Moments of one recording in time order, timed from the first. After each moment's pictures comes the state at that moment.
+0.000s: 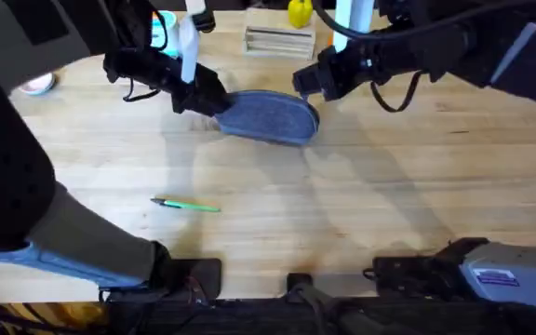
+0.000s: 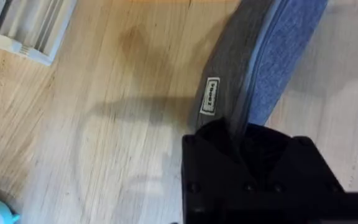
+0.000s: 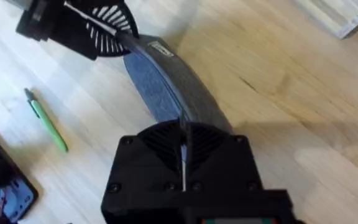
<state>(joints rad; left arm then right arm) 0.06 1.76 1.20 -0.84 0.73 1.32 0.46 1.45 1.15 -0.55 -0.32 -0.02</state>
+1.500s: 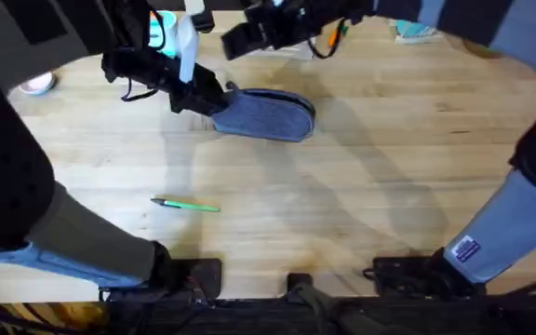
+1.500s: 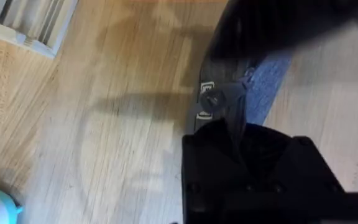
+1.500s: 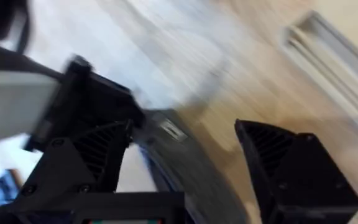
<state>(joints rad) 0.06 1.76 1.20 -0.84 0.71 1.32 0.48 1.96 1.65 -0.53 -0.49 0.04</state>
